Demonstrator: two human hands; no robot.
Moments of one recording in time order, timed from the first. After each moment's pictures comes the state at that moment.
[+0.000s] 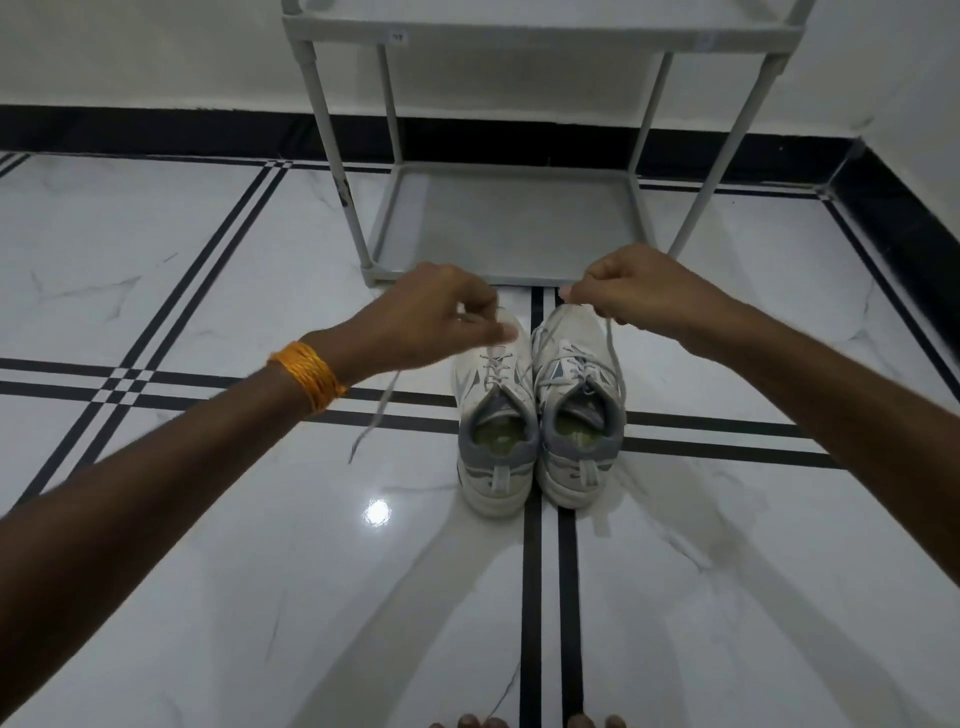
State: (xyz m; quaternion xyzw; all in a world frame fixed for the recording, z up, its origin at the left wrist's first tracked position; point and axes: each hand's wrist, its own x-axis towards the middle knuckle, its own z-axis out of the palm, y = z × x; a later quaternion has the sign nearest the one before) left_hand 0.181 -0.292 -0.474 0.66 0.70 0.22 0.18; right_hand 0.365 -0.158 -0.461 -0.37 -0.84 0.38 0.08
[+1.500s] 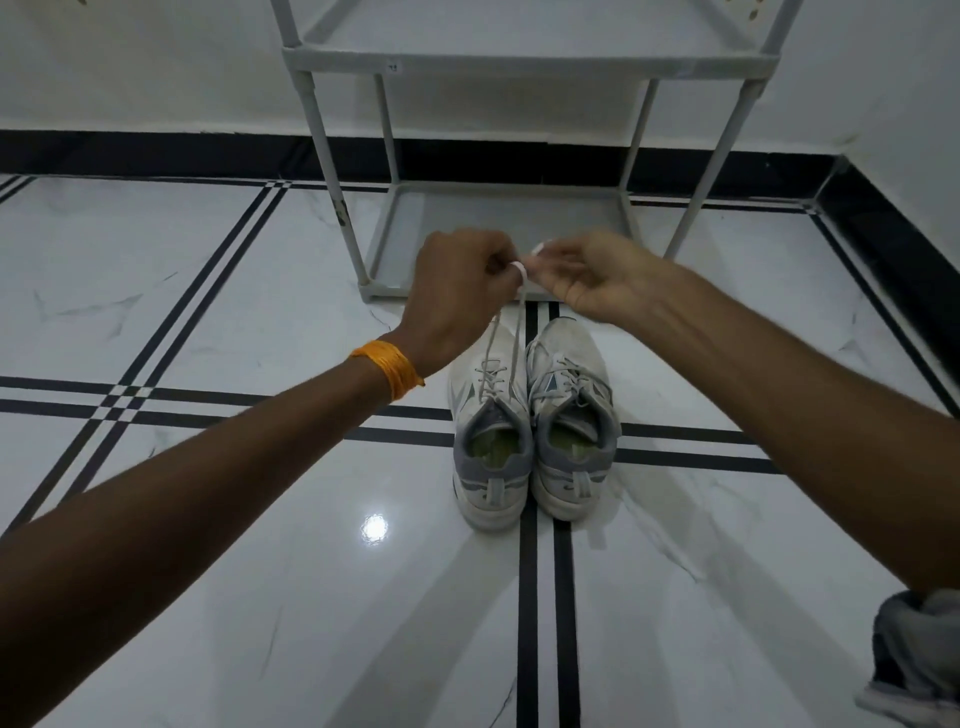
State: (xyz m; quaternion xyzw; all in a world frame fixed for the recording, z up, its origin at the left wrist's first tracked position) left_hand 0.200 -0.248 -0.476 0.57 0.72 0.40 0.01; right_hand 0.312 -0.140 -0.457 -0.42 -0.34 0.81 0.23
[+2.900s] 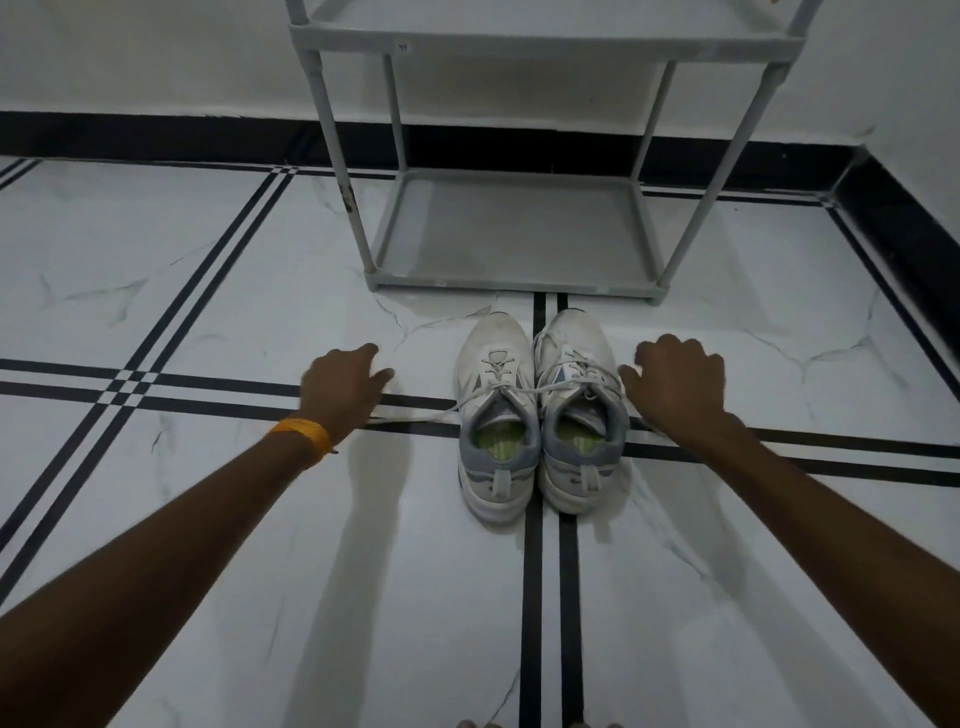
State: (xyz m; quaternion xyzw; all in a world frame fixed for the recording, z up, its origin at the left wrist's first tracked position) left_hand 0.111 -0.331 -0.604 0.42 0.90 0.12 0.07; right_hand 0.406 -0.132 -0.588 -0.51 -0.86 -0.02 0.04
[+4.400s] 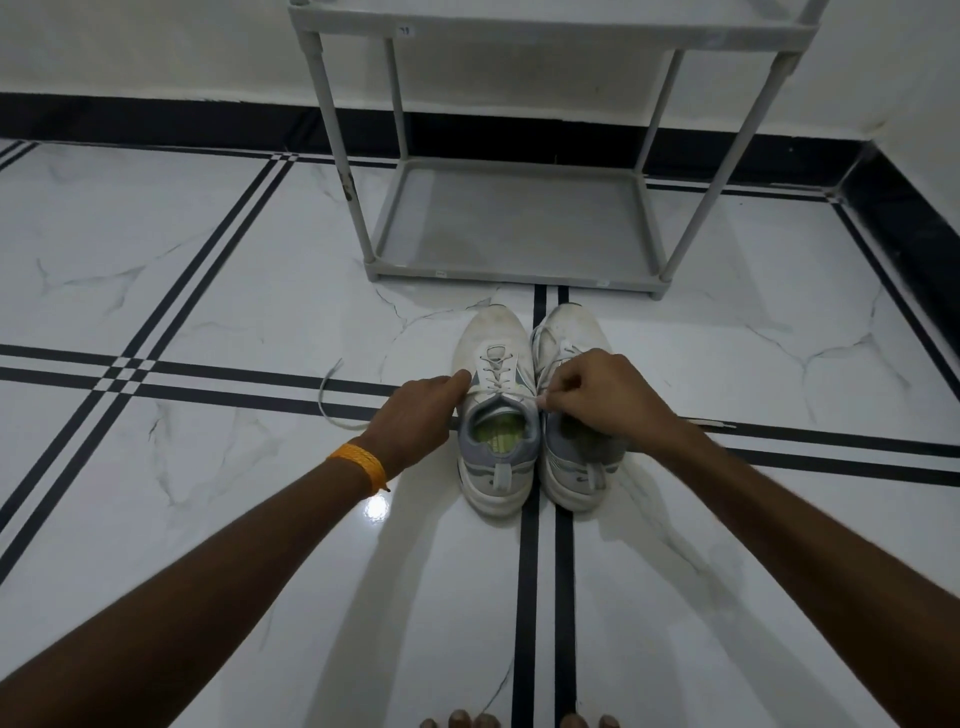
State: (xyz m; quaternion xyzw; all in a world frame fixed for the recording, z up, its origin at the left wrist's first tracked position) left_hand 0.181 -0.315 -0.629 0.65 0.75 0.12 0.05; right_hand 0.370 -0.189 -0.557 -0.40 -0.86 0.32 0.03
